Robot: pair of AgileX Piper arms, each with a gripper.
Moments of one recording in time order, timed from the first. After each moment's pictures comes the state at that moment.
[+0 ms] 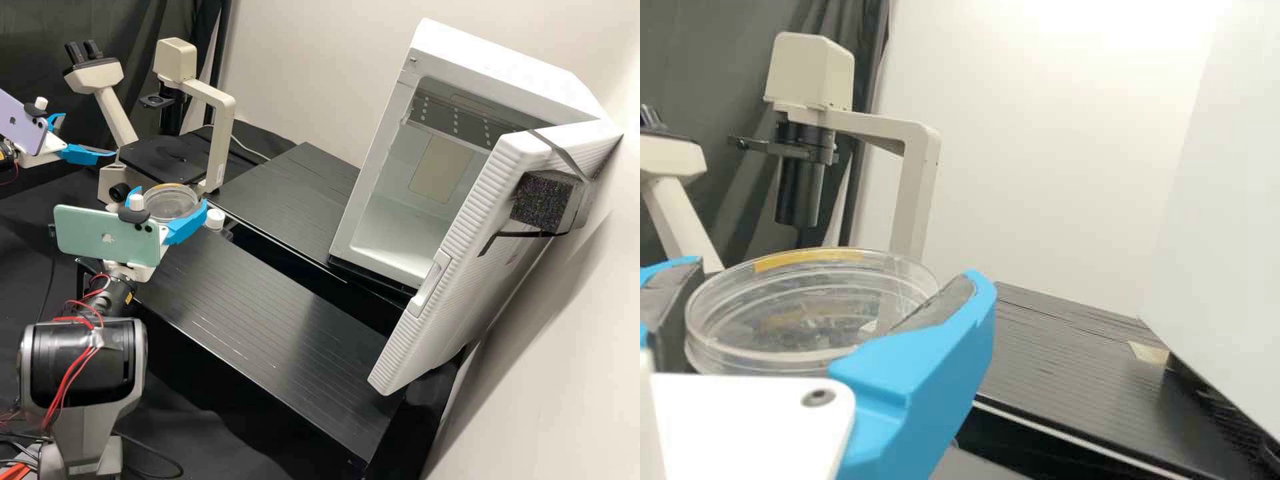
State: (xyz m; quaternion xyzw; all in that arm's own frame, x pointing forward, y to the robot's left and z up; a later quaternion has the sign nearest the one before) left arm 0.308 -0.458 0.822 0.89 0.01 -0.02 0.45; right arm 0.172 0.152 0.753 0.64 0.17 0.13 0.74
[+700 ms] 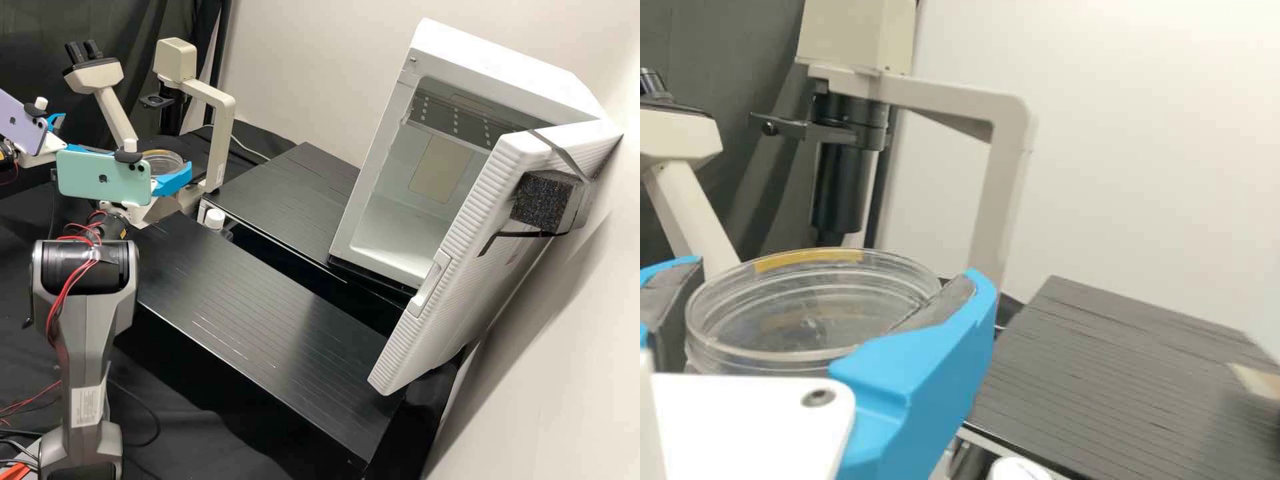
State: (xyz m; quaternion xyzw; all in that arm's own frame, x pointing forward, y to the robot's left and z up) left arm 0.308 -0.458 0.822 0.89 0.01 -0.02 0.45; right arm 0.261 0.224 0.690 0.64 0.20 0.09 0.74
